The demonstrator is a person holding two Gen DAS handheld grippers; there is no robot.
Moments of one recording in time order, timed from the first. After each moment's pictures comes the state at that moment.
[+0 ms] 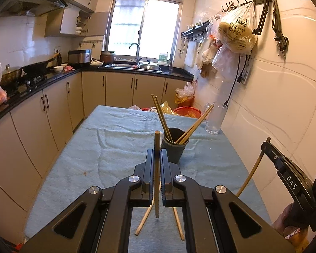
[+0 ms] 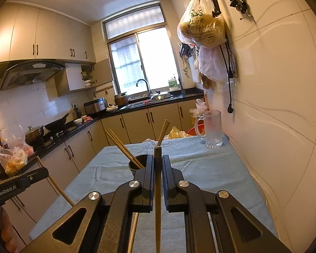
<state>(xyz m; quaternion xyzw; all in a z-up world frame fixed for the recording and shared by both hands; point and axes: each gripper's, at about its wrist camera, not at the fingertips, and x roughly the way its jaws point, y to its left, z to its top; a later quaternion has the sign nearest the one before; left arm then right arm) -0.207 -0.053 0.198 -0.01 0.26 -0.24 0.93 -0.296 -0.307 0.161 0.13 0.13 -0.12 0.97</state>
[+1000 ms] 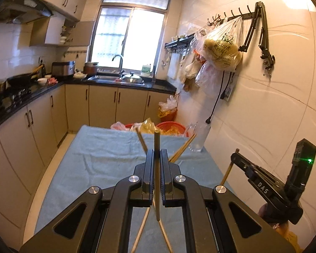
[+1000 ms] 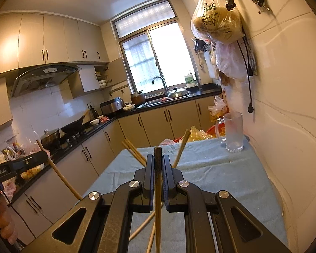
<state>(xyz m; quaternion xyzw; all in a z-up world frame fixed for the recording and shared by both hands) -0.174 -0.059 0.264 -0.02 0.23 -0.31 0.92 -0.249 -0.332 0.191 0.16 0.14 -0.05 0.98</state>
